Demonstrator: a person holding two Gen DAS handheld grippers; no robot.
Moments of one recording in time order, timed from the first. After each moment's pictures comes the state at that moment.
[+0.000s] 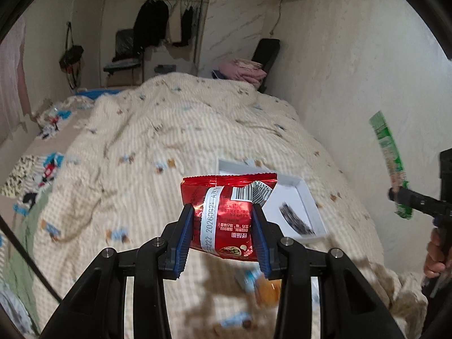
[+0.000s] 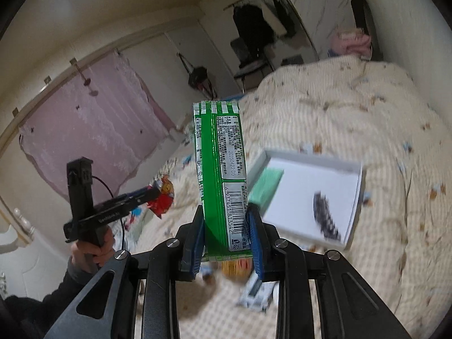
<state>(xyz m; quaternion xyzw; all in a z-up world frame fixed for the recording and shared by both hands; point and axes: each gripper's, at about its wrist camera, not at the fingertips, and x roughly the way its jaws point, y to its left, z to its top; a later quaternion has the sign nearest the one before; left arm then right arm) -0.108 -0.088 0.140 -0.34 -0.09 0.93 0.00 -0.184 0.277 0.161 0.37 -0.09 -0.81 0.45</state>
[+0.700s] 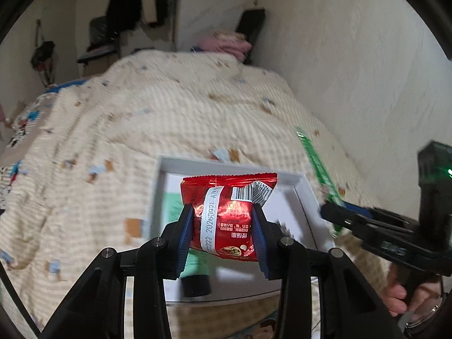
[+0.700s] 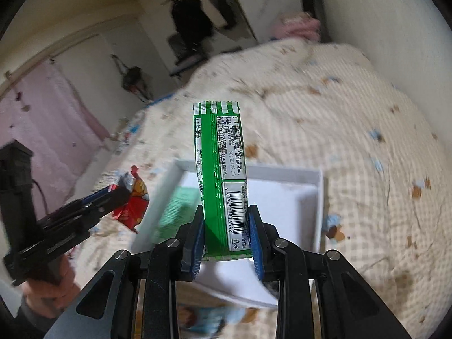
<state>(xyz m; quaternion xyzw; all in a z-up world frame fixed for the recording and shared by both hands) -0.251 -0.005 0.043 -0.40 -0.06 0.91 0.05 -0.302 0.237 0.043 0.43 -0.06 -0.85 0.29</state>
